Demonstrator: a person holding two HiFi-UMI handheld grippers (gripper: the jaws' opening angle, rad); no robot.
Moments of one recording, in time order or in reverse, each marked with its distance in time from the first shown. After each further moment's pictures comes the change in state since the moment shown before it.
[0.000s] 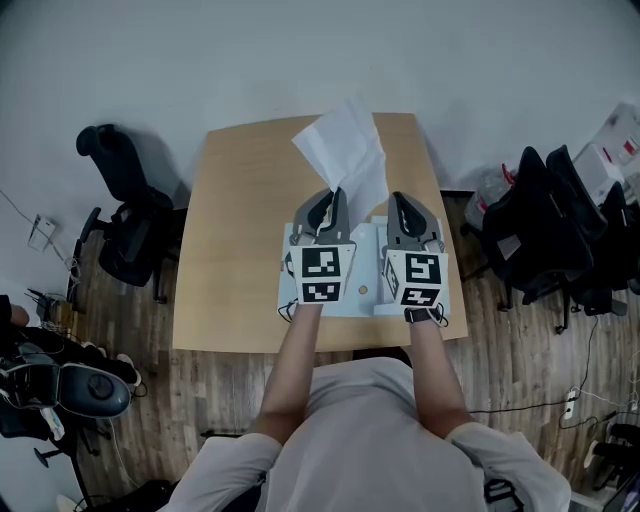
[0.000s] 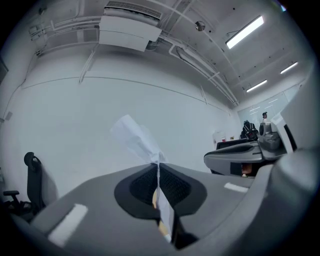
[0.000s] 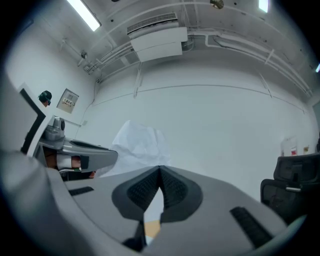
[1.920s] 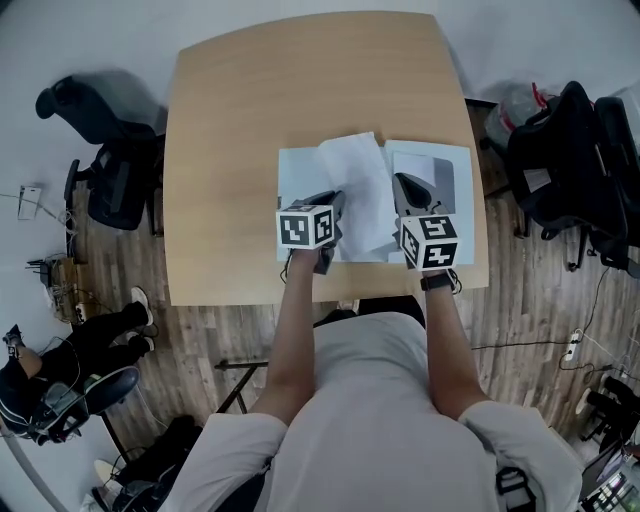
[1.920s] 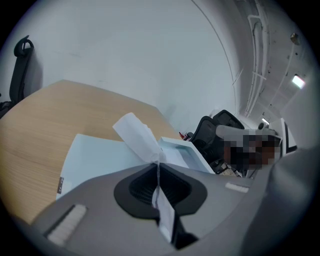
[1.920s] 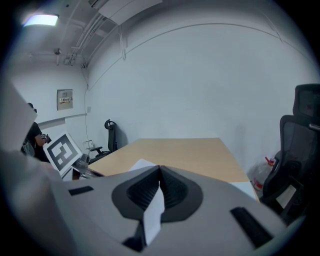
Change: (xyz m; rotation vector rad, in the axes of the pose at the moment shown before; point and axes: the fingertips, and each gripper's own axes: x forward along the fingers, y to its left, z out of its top) left arm -0.001 -0.028 -0.312 -0.592 0.744 -0.259; right arm 0.022 0.020 -0.215 0.203 0.453 0.189
